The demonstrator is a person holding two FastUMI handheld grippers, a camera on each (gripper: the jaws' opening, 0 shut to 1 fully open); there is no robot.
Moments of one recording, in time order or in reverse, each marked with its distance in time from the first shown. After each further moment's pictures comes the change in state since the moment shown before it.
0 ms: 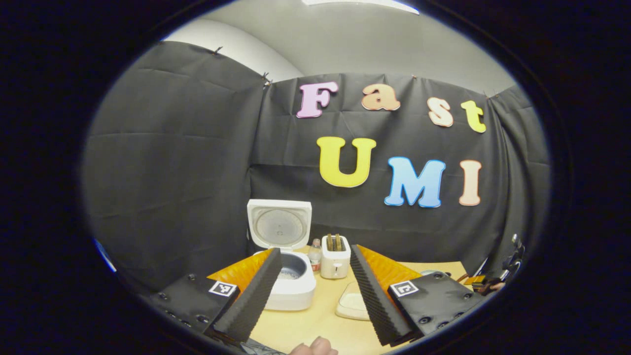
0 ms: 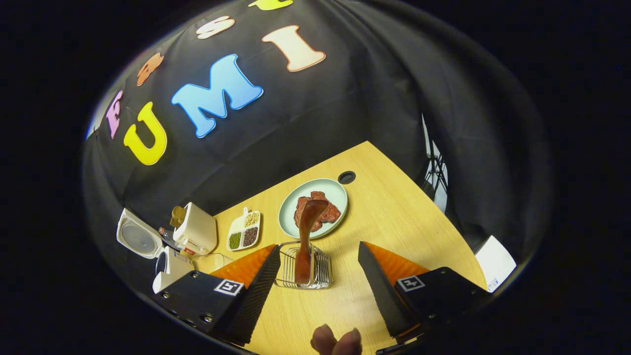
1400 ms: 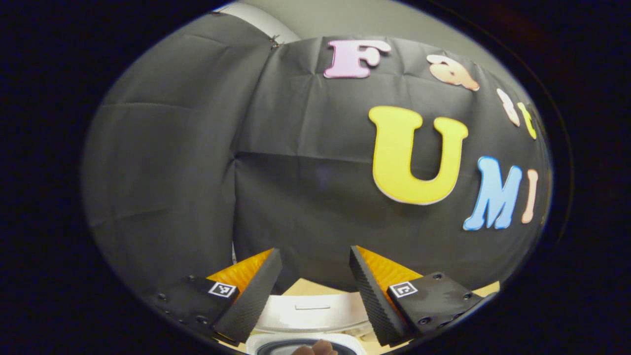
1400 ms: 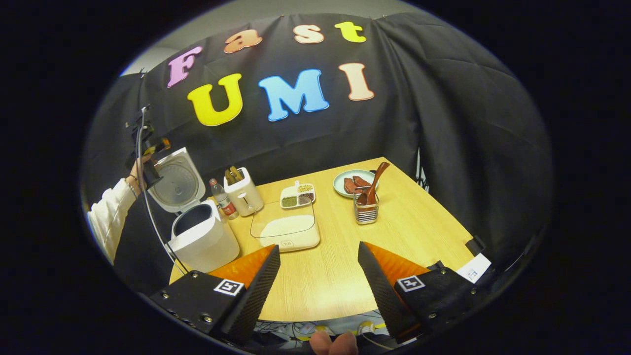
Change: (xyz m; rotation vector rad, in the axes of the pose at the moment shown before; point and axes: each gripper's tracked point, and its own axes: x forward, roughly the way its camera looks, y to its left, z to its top) left arm 0.498 0.156 -0.007 -0.005 0.140 0.066; right arm -0.213 0.240 -0.179 -0.219 -0.120 -0.080
